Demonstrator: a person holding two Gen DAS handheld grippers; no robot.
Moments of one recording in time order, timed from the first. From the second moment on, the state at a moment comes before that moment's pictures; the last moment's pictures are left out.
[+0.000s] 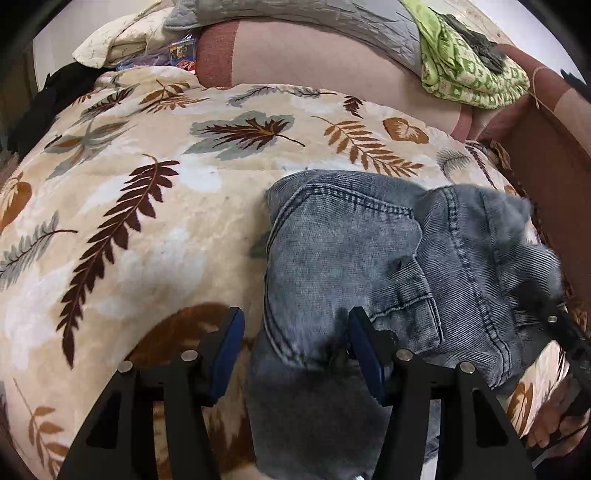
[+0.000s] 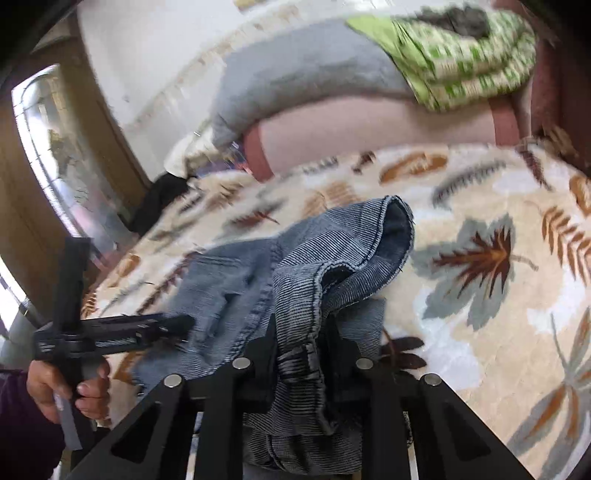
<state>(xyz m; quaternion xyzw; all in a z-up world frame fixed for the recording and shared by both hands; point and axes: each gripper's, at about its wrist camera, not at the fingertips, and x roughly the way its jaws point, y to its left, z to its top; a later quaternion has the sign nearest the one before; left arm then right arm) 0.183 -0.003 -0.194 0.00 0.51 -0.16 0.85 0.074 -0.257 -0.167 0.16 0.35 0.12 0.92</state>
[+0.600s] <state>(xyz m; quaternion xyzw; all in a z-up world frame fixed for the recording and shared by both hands) 0.146 -0.012 -0.158 0.06 0.46 -0.12 0.88 0.027 -0.276 -0.149 0.18 0.30 0.03 0.94</state>
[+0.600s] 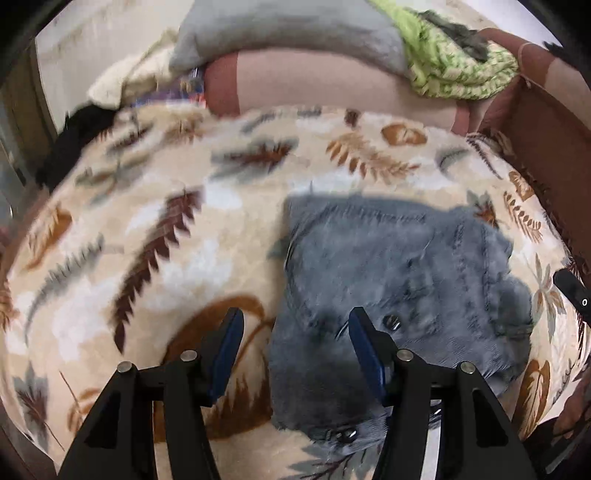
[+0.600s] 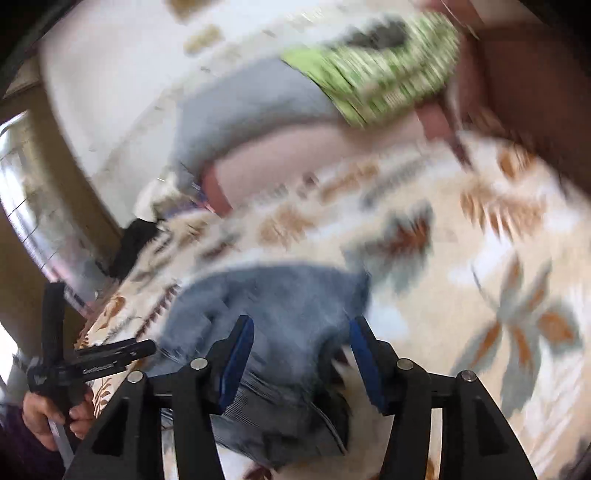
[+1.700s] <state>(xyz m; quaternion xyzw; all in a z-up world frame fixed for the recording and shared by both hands) -0.027 -0.062 -0.011 0.08 0.23 -0.12 0.96 -0.117 -0.303 -0.049 0.14 0.21 -0.04 0.97</state>
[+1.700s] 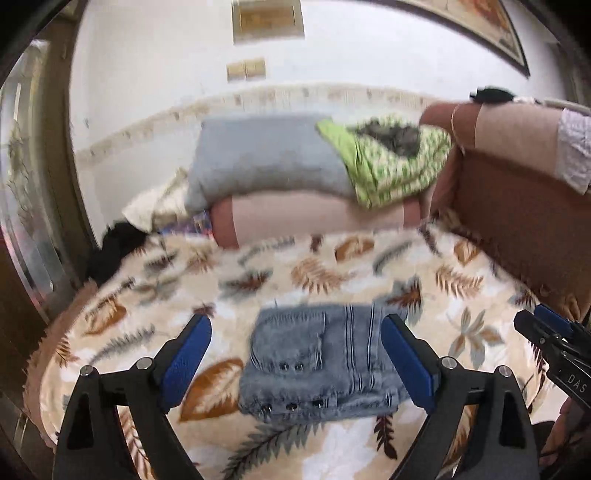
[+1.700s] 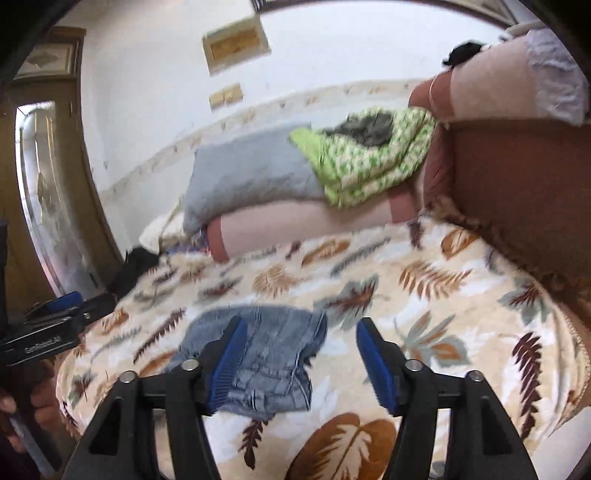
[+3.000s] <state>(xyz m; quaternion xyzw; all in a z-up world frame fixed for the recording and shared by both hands) -0.085 -0.026 0.054 0.05 0.10 -0.07 0.99 -0.181 -0.240 0.034 0.06 0.02 -0.06 1.00</state>
